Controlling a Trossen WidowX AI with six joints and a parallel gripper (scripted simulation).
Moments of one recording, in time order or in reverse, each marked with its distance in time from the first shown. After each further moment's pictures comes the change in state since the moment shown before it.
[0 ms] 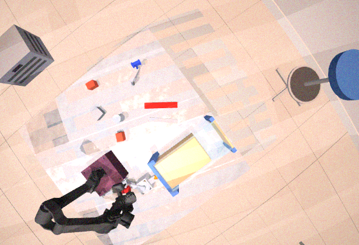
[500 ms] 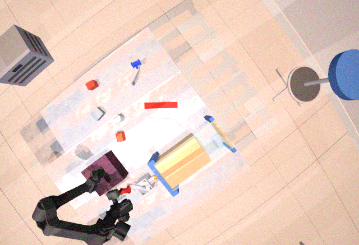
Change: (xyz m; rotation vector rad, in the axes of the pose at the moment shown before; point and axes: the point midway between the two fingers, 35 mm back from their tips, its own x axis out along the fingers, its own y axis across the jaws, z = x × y) arm -0.061 0.001 0.002 0.005 -0.003 -0.004
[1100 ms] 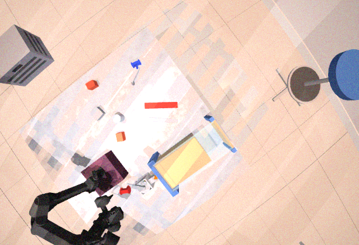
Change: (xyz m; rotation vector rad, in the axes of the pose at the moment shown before) arm -0.072 0.020 -0.011 -0.003 -0.002 -0.003
